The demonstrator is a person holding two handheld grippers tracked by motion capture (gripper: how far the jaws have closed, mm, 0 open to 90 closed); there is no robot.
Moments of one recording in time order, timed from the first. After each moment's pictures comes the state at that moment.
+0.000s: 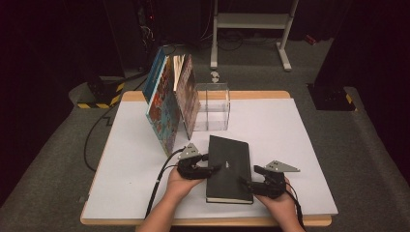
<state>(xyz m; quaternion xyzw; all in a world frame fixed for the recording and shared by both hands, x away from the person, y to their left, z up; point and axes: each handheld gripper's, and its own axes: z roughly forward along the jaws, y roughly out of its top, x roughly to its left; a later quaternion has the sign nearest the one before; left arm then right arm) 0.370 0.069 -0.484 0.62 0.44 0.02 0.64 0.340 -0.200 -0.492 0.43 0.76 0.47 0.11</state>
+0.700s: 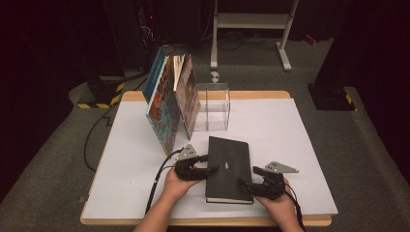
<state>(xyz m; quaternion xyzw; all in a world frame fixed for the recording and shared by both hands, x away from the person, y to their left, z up) 0.369 0.076 -0.490 0.63 0.43 0.02 0.64 0.338 -0.197 -0.494 0.42 0.77 0.47 0.11</state>
